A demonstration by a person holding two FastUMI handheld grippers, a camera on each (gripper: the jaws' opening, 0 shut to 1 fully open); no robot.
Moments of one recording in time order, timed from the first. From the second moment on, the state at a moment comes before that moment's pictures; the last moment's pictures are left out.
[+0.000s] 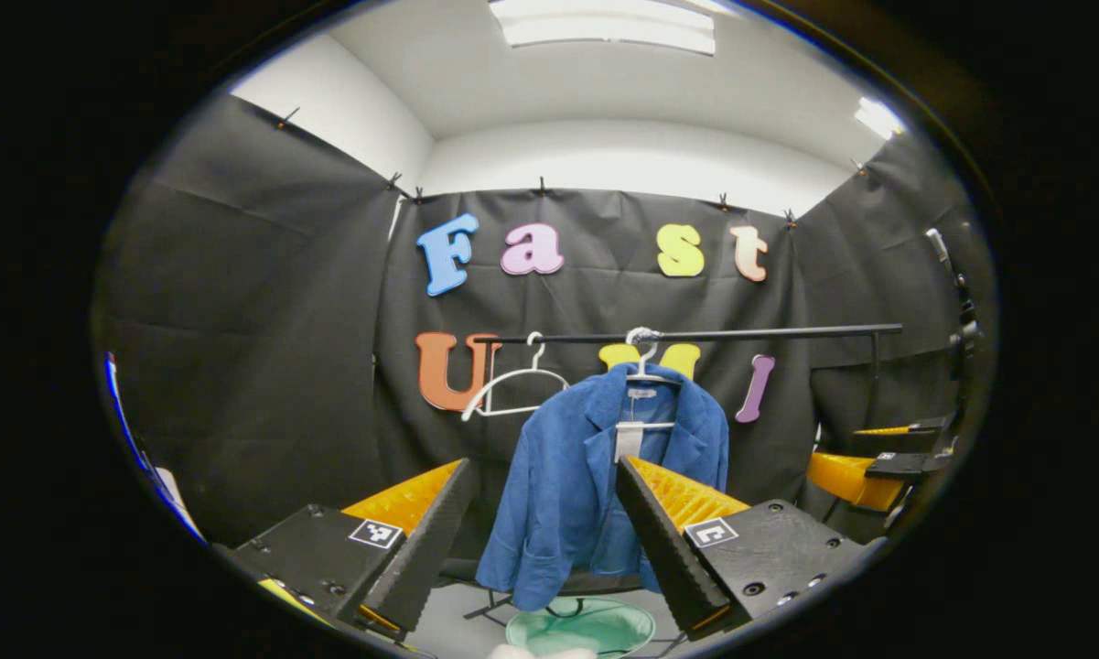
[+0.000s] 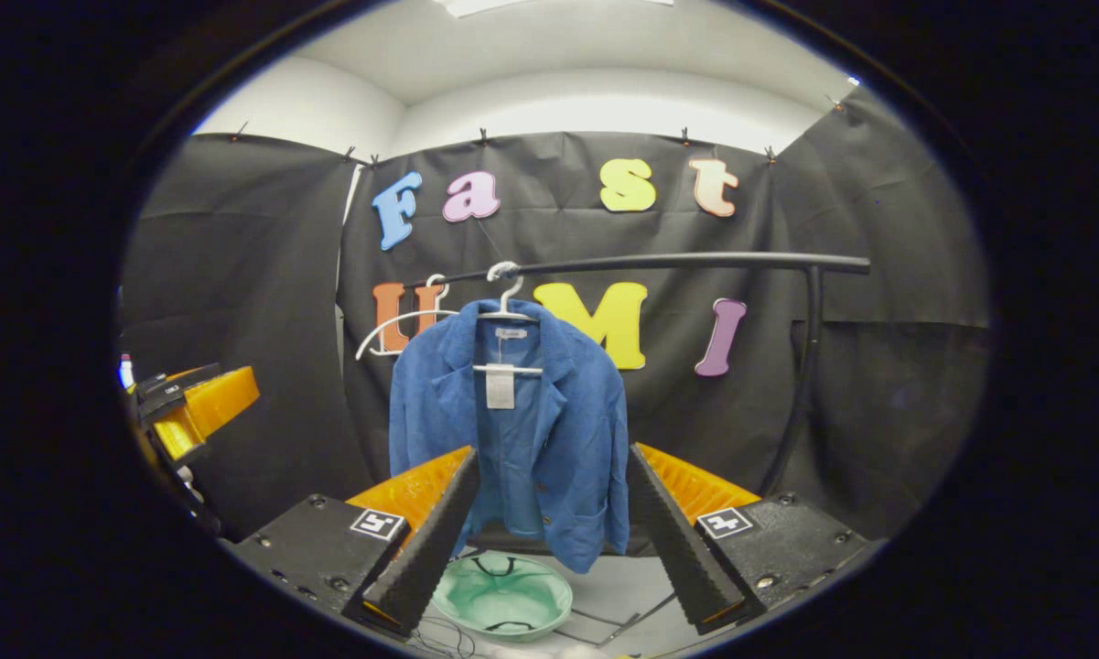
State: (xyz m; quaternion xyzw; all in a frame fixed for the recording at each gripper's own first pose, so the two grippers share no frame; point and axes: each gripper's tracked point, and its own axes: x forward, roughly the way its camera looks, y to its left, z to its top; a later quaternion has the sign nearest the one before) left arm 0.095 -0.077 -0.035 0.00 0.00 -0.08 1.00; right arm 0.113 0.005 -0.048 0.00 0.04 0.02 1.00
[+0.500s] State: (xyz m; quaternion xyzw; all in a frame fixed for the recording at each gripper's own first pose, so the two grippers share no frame) left arm 0.231 -0.128 -0.071 0.00 -0.01 -0.07 1.00; right arm 0.271 -0.015 -0.086 0.01 0.05 0.05 1.00
